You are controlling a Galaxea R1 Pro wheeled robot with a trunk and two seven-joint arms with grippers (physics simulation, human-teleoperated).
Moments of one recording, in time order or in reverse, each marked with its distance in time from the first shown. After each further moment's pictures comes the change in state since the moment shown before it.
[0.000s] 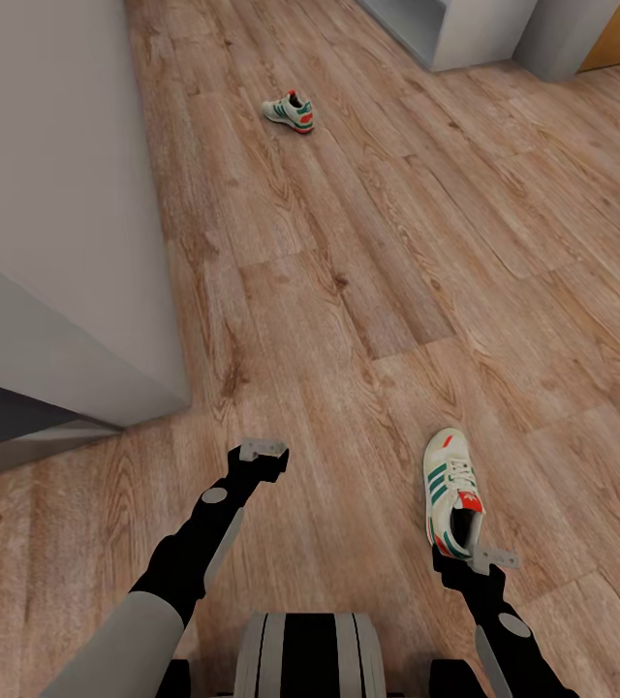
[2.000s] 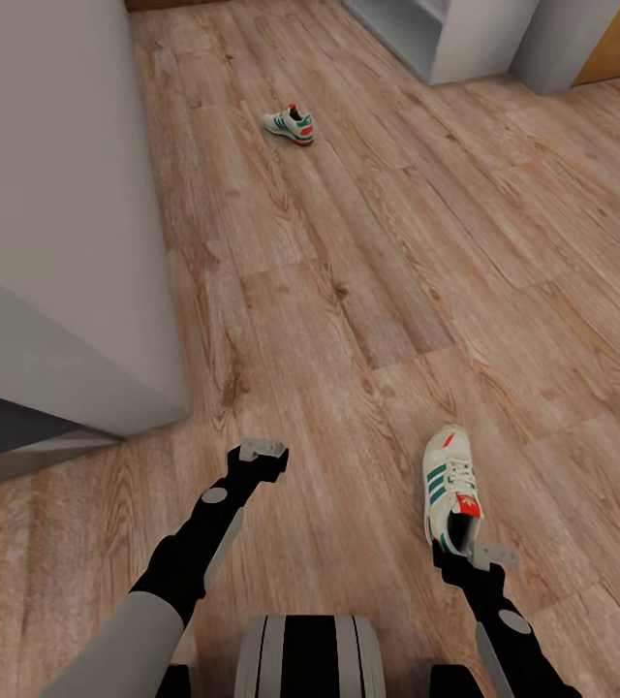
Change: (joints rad) left arm 0.000 0.000 0.000 0.000 0.001 0.003 0.004; right arm 0.000 0.000 0.002 -0.021 0.000 0.001 0.001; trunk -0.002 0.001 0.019
